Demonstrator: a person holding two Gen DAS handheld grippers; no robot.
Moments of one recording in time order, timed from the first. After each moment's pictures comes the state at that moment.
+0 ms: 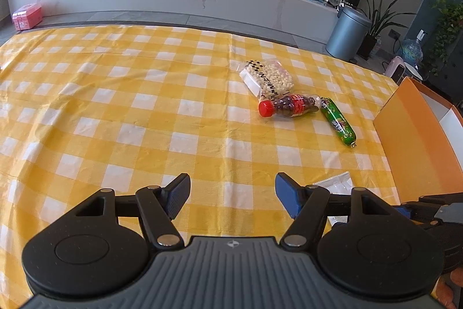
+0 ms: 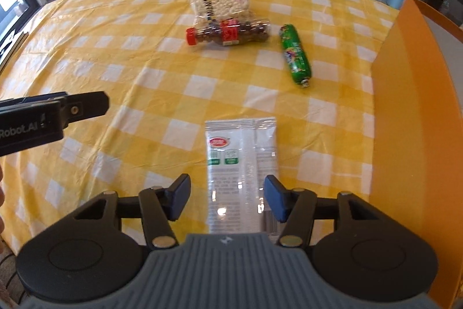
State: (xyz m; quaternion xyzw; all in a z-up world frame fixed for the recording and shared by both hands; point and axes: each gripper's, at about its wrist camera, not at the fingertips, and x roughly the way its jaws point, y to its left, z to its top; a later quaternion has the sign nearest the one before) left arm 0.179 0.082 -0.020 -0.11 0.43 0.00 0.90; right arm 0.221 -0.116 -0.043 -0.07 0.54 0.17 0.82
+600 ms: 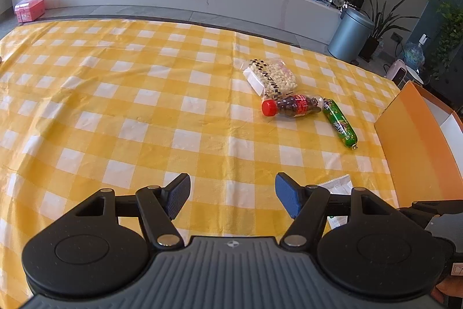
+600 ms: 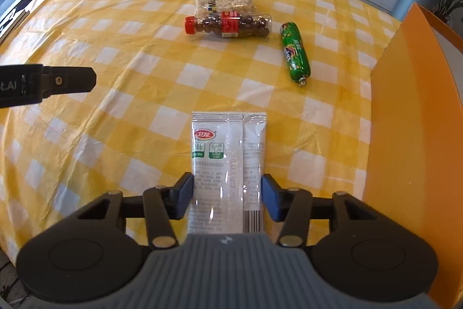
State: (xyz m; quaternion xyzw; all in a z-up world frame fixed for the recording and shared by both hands) left arm 0.179 0.086 -0.021 -0.12 0.43 0.01 0.89; right arm 0.217 -0.117 -0.055 -0.12 0.52 0.19 0.82
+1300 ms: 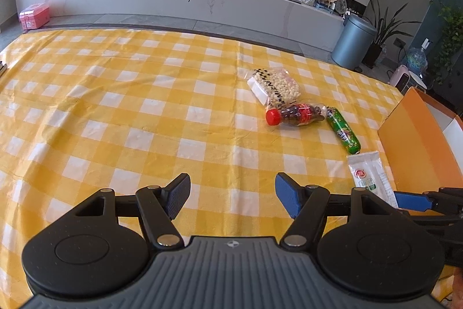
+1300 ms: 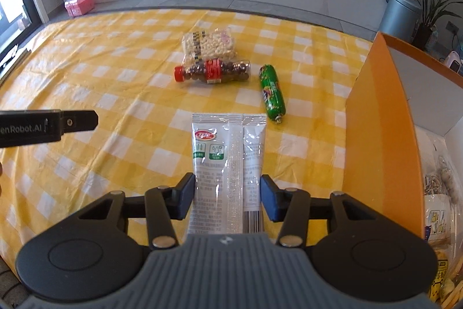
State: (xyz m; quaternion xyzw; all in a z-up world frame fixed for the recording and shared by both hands) left arm 0.177 0.084 -0.016 -0.12 0.41 0.01 0.90; right arm 0.213 -0.135 -0.021 -0.08 0.46 0.18 0.87
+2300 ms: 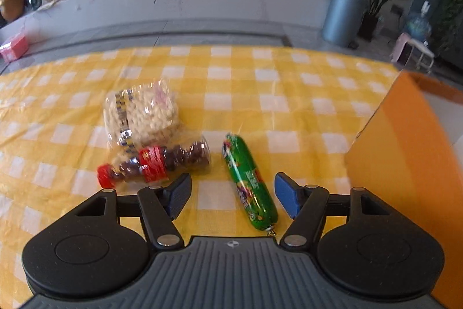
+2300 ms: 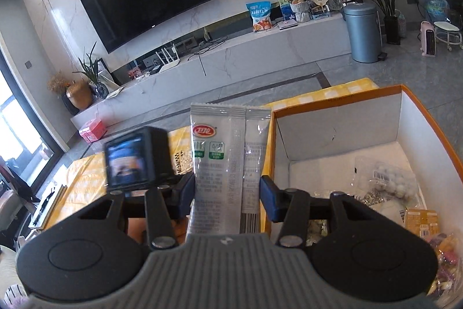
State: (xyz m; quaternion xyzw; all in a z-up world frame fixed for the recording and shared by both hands) left arm 0.316 -0.085 -0.058 -0.04 0.45 0.03 0.89; right arm 0.192 -0.269 0.062 0.14 0.33 0.17 0.92
